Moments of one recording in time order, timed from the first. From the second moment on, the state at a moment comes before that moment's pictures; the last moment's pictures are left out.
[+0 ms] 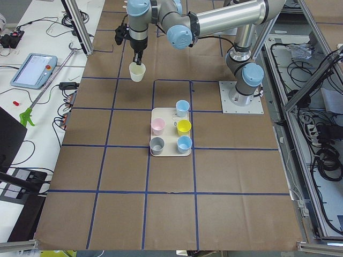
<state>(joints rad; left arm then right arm) -1.22 -1.73 -1.46 -1.39 1.35 0.48 1.65 -1.51 2.24 -3.59 -0.96 1.32</state>
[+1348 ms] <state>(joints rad) -1.36 -1.79 -2.01 -0.07 0.56 0.45 1.65 -1.38 2.24 -3.80 -1.01 1.53</state>
